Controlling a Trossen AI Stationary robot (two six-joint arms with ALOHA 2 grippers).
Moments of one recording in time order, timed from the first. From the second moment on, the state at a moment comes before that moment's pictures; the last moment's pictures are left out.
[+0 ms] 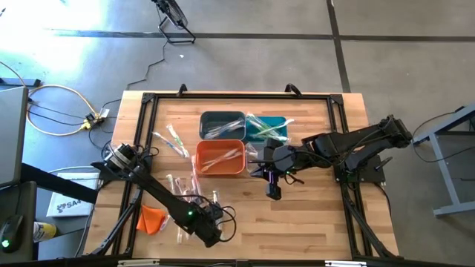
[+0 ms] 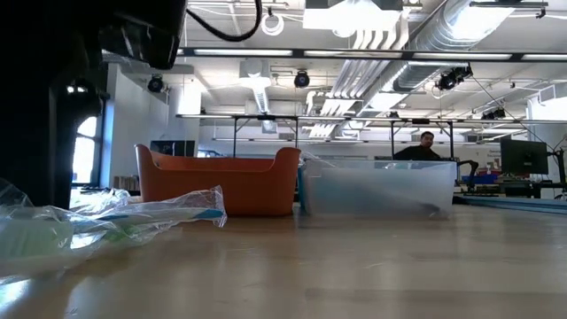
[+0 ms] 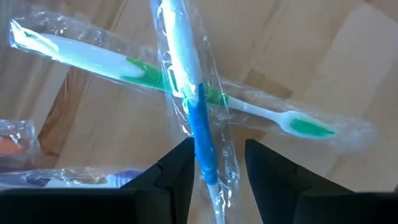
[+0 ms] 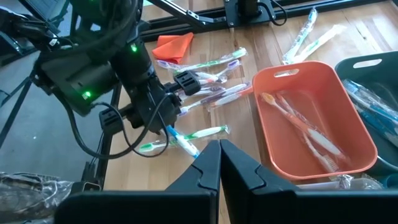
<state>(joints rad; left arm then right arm) -0.65 1.93 1.35 -0.69 -0.19 -1.14 0.29 1.50 1.50 -0.65 0.13 0.37</state>
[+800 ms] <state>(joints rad) -0.65 1.97 1.35 -0.71 -0.14 -1.16 0.29 1.50 1.50 -0.75 0.13 0.37</state>
